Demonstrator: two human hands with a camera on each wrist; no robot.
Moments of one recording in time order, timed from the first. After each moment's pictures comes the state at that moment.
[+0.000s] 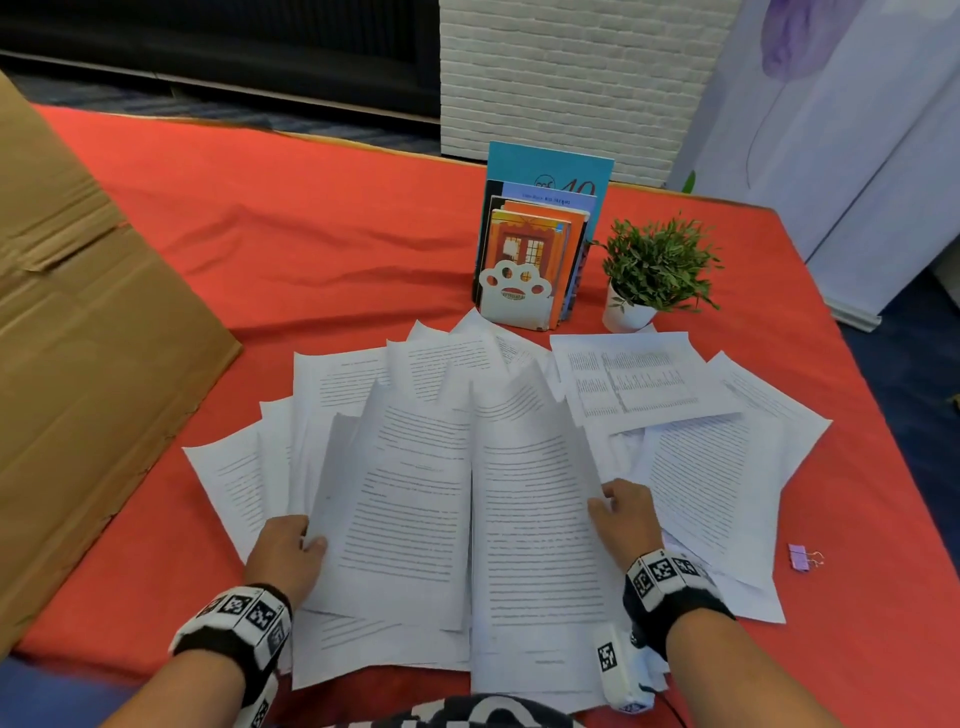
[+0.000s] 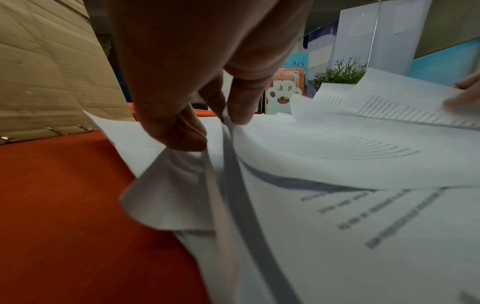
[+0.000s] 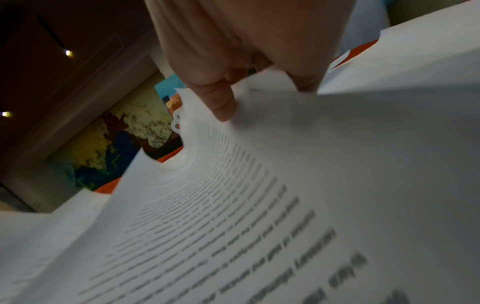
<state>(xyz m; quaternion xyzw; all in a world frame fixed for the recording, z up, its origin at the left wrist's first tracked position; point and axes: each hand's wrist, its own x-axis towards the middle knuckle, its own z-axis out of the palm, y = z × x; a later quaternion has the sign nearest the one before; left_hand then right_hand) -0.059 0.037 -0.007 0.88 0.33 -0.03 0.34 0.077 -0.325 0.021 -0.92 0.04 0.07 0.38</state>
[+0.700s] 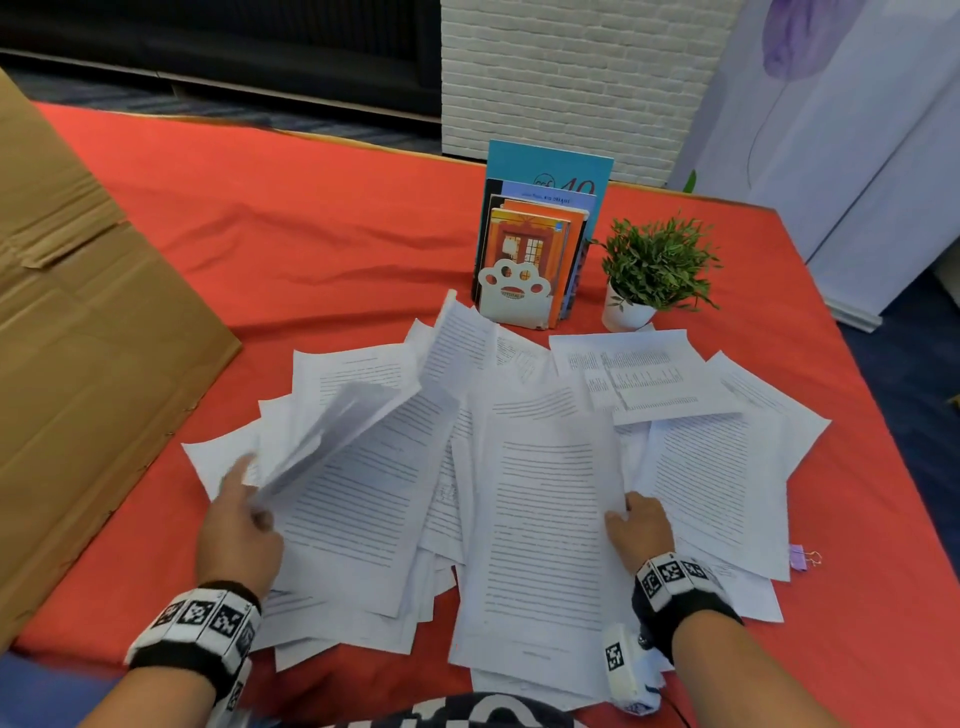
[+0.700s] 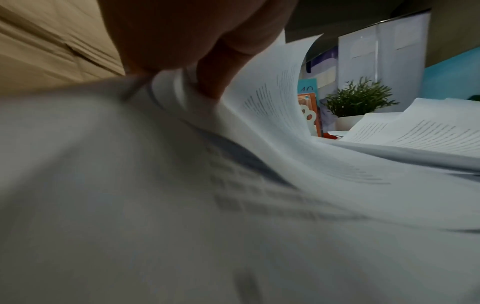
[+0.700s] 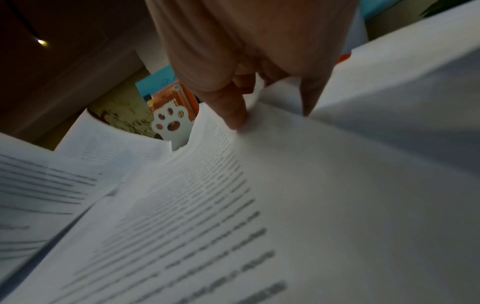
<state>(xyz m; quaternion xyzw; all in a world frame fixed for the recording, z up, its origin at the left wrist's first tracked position) -0.068 0.037 0.048 0.83 0.37 0.16 0.38 0.081 -0.349 -0.003 -0.93 0.10 0.11 0.33</state>
